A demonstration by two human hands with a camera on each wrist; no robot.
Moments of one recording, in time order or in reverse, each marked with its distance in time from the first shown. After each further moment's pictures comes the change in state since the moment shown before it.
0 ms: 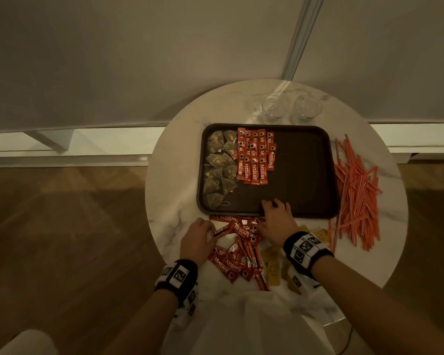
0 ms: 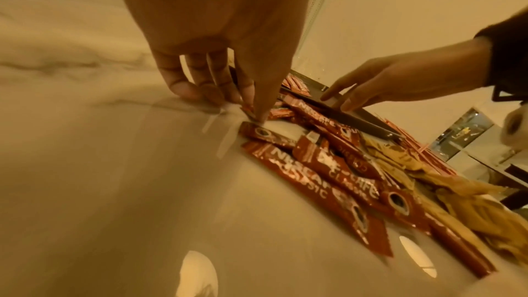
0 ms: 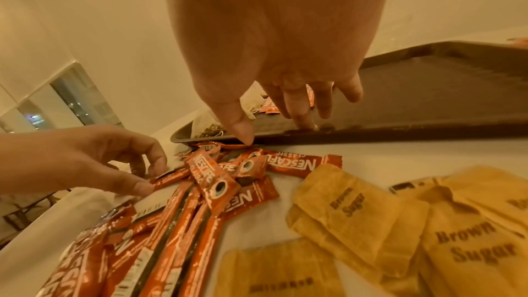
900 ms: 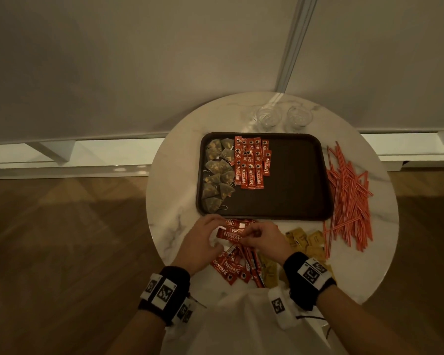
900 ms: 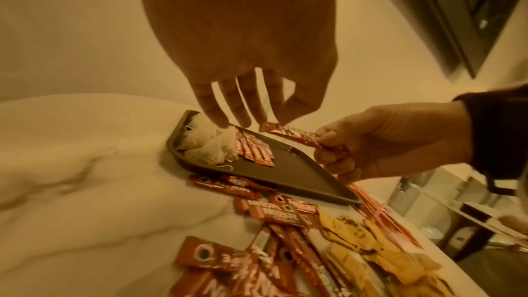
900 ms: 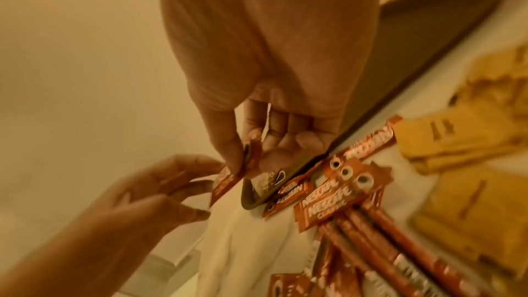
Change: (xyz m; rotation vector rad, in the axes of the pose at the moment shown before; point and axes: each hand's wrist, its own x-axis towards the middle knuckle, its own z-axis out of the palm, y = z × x) left_hand -0.034 0.040 -0.055 -0.149 0.014 0.312; right_hand -0.063 -0.034 -0.011 0.930 -0.059 -0.019
